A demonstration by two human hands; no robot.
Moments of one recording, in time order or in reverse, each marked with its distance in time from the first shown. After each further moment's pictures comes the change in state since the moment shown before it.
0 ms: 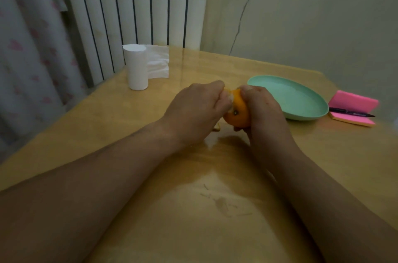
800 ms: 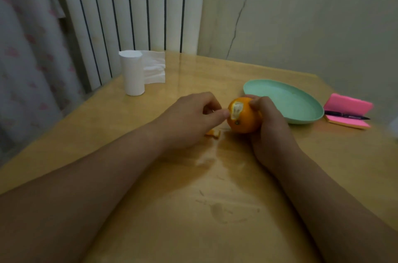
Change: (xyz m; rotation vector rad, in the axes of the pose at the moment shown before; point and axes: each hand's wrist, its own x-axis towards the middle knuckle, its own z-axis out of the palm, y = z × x) left_hand 0.002 -0.005 -0.007 -0.098 -0.200 -0.251; right_hand 0.017 0.012 -0.011 0.334 0.047 0.140
